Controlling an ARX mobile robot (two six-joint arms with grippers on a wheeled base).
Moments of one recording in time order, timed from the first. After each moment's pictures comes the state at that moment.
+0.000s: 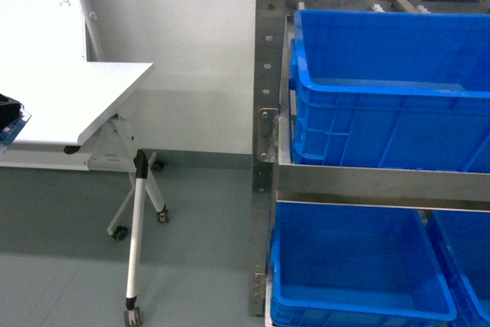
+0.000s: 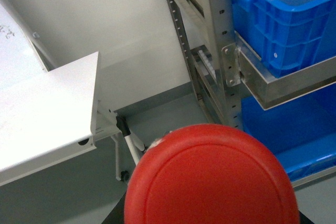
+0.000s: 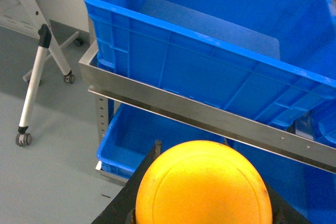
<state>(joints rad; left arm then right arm) -0.18 0.99 0.30 0.48 -0.01 0.30 0.02 1.00 0.34 0.36 -0.12 -0.23</state>
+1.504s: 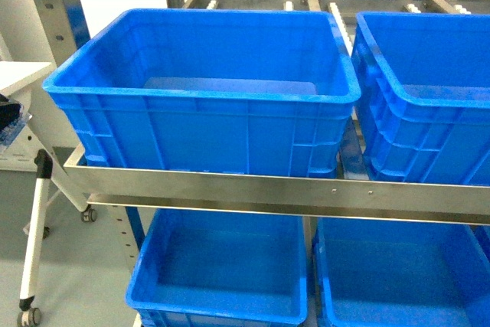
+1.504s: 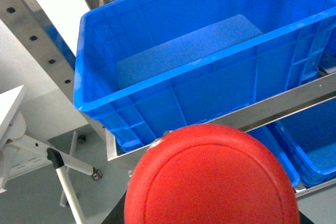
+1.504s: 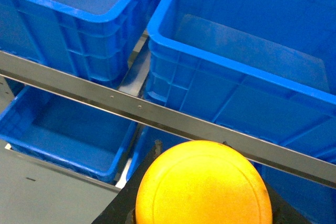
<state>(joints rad) -0.18 0.99 0.30 0.48 -0.01 0.30 0.02 1.00 0.34 0.36 -0.12 -0.23</state>
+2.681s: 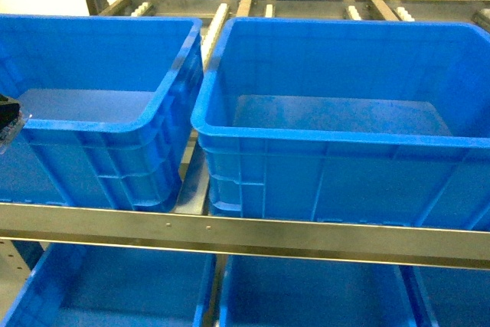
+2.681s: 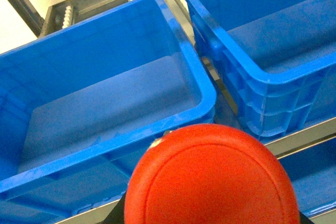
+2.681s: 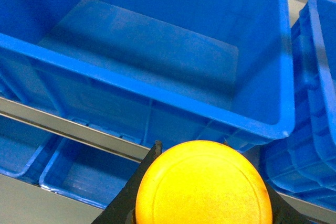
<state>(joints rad) -0.18 0.99 0.30 0.48 -0.01 0.30 0.02 1.00 0.34 0.36 -0.12 -0.23</state>
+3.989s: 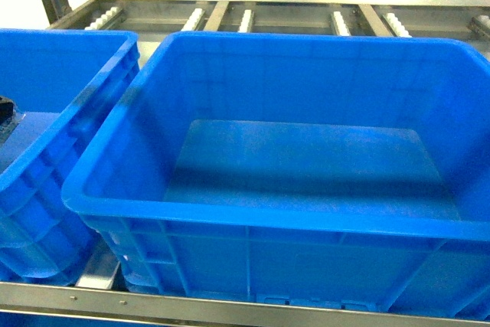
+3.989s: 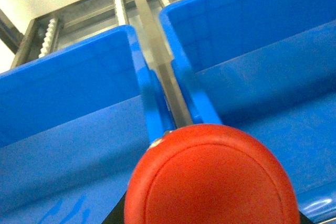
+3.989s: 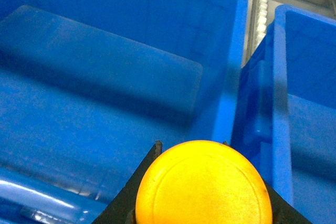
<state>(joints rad) -0.17 0.99 0.30 0.48 -0.01 0.30 0.02 1.00 0.34 0.36 -0.12 -0.23</state>
